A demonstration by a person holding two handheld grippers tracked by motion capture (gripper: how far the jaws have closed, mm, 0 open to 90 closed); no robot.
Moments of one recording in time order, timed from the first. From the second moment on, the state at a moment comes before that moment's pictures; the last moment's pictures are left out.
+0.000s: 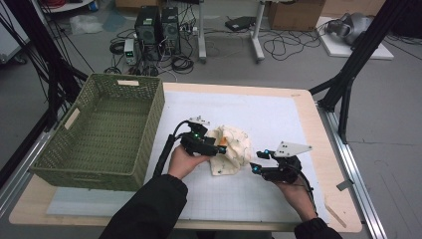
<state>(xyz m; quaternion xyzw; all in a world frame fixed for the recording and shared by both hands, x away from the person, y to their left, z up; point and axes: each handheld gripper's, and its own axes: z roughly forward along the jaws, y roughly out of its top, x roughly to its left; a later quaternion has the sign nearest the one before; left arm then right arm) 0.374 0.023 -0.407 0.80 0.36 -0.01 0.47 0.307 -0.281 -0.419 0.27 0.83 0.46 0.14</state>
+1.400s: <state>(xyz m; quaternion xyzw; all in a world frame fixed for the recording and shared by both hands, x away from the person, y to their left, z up) 0.353 0.019 -0.442 0.85 0.33 0.05 0.40 0.346 -0.258 -0.449 0.28 0.87 0.40 0.12</state>
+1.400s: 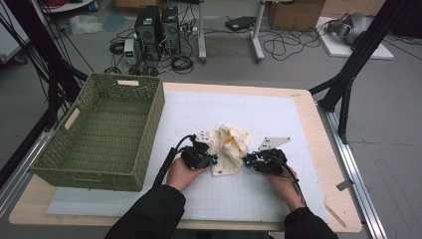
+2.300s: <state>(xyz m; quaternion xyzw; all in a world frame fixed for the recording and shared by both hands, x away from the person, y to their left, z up) 0.336 0.034 -0.440 0.85 0.34 0.07 0.41 0.320 -0.249 -0.436 0.25 0.87 0.40 0.14</state>
